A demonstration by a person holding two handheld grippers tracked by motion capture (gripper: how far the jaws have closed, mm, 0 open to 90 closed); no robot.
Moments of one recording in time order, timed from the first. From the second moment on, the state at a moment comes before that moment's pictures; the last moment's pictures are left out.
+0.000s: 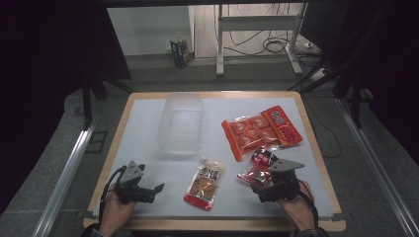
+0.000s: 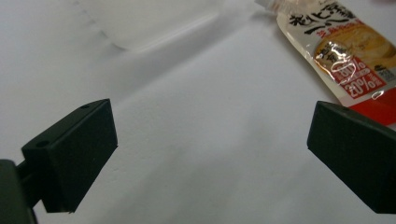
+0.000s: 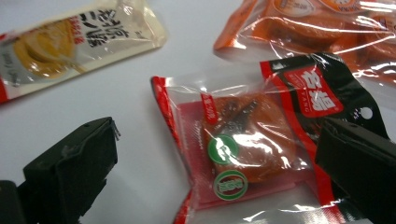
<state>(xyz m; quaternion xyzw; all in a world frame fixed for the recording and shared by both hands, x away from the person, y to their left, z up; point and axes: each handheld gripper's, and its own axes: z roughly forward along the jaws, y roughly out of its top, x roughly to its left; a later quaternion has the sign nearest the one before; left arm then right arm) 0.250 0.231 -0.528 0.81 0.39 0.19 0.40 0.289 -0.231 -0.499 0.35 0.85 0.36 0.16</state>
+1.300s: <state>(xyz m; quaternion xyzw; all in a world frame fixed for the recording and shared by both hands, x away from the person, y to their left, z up) 0.245 0.221 -0.528 0.82 0.36 0.20 0.39 0.298 -0.224 -0.503 0.35 0.85 0.35 0.18</state>
